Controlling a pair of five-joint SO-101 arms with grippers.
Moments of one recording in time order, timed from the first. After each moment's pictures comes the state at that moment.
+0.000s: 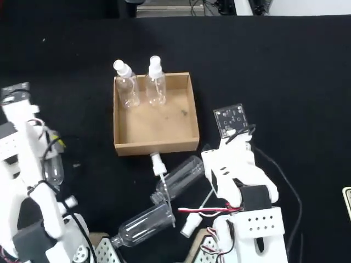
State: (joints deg) left arm -35.5 -23.4 37.5 66.4 -13.7; right arm -6.2 -74.3 71.4 60.5 4.6
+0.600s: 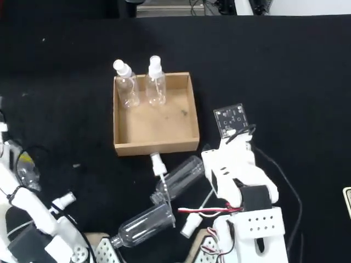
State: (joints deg) left arm -53.2 -23.3 35.6 63.3 -47.0; right arm -6.2 -74.3 71.4 60.5 4.6
